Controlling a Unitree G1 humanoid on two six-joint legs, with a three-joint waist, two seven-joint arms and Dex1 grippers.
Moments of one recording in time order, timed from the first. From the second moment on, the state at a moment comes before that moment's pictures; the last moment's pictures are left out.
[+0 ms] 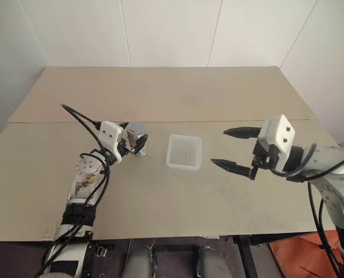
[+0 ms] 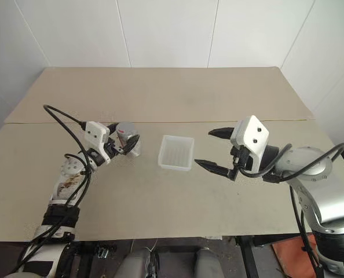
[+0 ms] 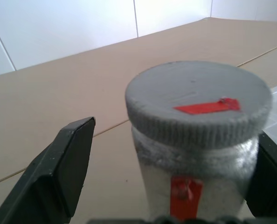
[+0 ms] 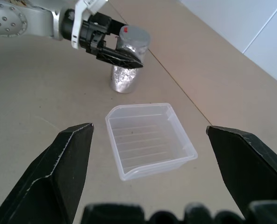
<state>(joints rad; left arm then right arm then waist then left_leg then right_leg) -0.53 0.33 0.08 0.38 -0.16 -0.02 -0.57 -0.33 -0.83 -0.11 -0.52 0.50 0.53 0.87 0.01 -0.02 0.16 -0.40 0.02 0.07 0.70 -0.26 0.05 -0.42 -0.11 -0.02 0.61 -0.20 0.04</state>
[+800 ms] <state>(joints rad) -0.62 0.62 0.04 0.12 -0.51 0.24 -1.27 -0.80 -0.48 0.15 -0.35 0.57 0.61 0.83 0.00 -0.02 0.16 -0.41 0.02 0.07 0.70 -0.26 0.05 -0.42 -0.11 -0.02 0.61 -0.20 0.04</state>
